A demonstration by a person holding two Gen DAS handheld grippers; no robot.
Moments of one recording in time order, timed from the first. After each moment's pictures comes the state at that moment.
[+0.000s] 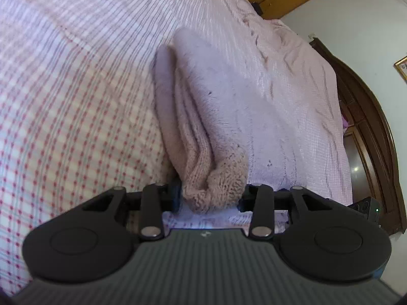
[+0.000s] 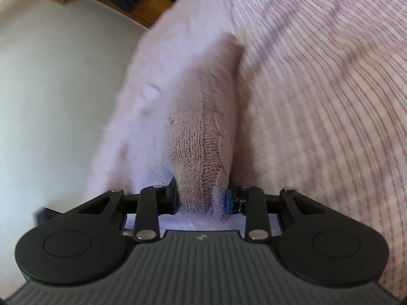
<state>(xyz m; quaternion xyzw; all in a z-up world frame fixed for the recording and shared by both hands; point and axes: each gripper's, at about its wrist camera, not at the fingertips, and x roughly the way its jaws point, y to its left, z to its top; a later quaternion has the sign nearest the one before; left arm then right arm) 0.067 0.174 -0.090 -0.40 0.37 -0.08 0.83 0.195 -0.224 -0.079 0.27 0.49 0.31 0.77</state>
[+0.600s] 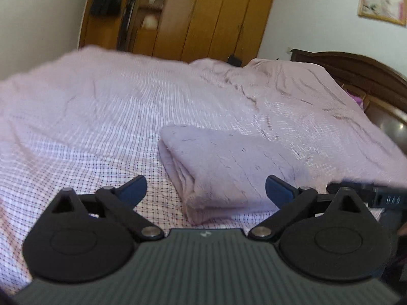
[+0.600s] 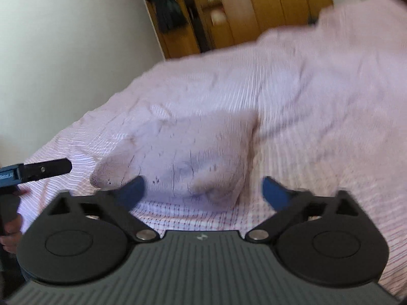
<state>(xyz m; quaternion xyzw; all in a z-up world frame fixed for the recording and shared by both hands) -0.059 0.124 -0.015 -0.12 0.21 0.01 0.97 0.061 -0.222 -0.012 0.03 0.26 0.29 0.92</state>
